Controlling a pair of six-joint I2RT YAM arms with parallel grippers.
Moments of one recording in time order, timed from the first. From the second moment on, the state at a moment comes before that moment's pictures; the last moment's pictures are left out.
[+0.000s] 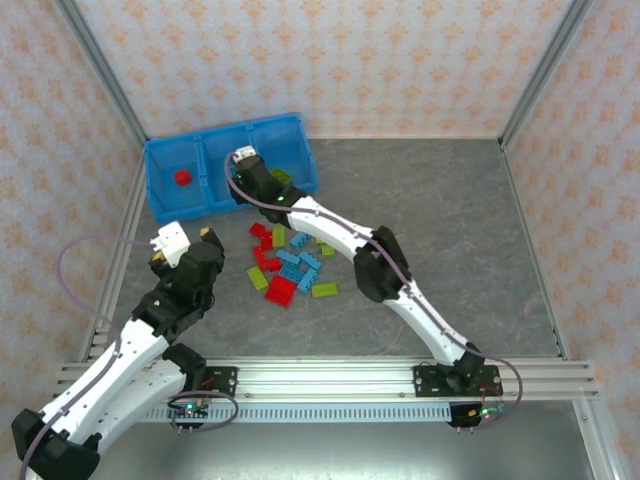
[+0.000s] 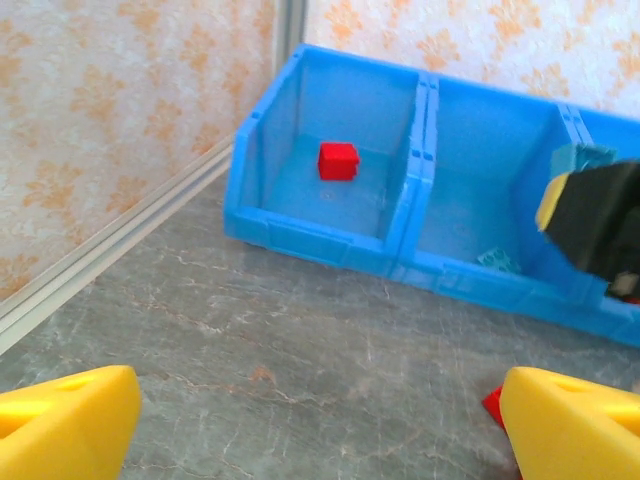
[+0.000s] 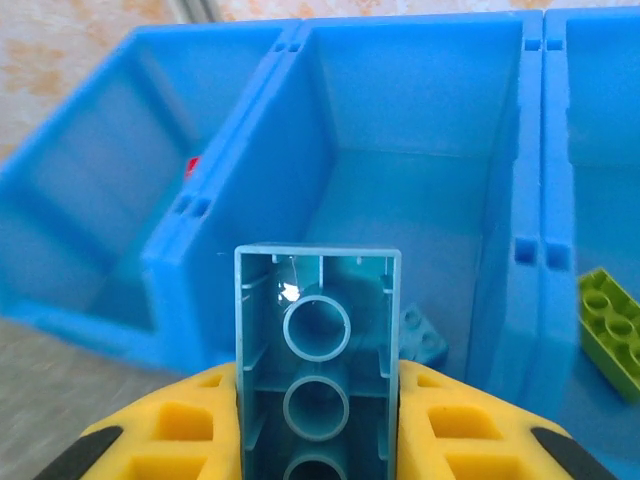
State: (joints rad) left arm -0.47 0.67 0.58 -0.51 -0.90 -0.65; right arm 0.88 2.63 2.49 -0.32 0.21 0.27
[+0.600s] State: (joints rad) left arm -0.46 0.65 0.54 -0.52 -0.95 -0.70; right arm 0.88 2.74 2.63 -0.28 0.22 0.20
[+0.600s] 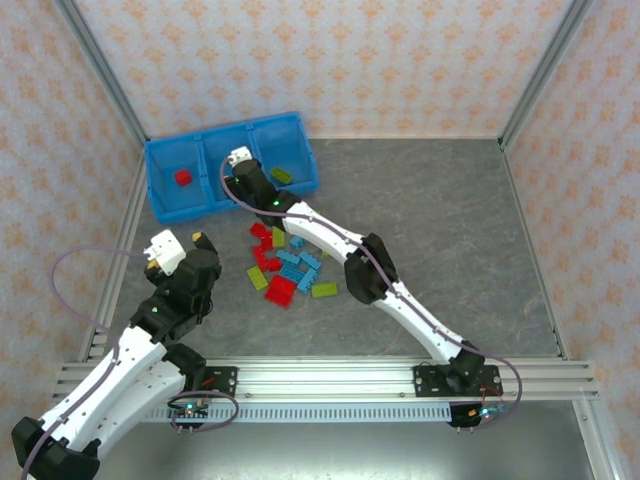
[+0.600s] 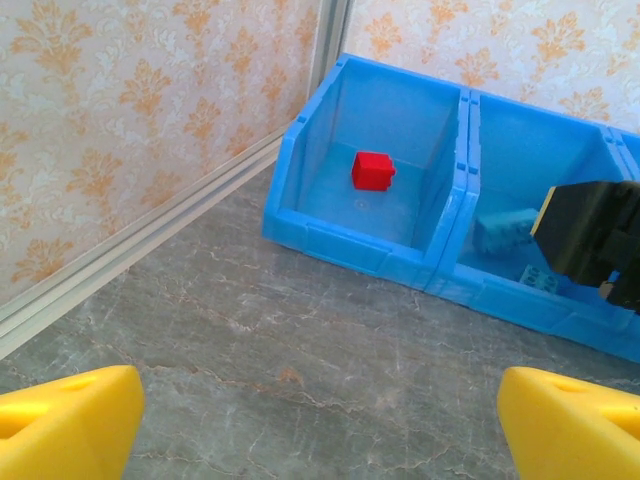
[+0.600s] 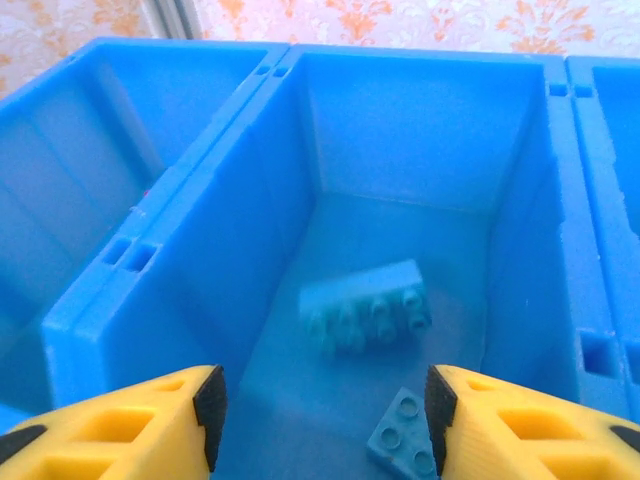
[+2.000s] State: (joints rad) left arm -0.37 1.93 1.29 -0.56 -0.39 -1.00; right arm 0.88 1.44 1.14 -0.60 0.12 0.52
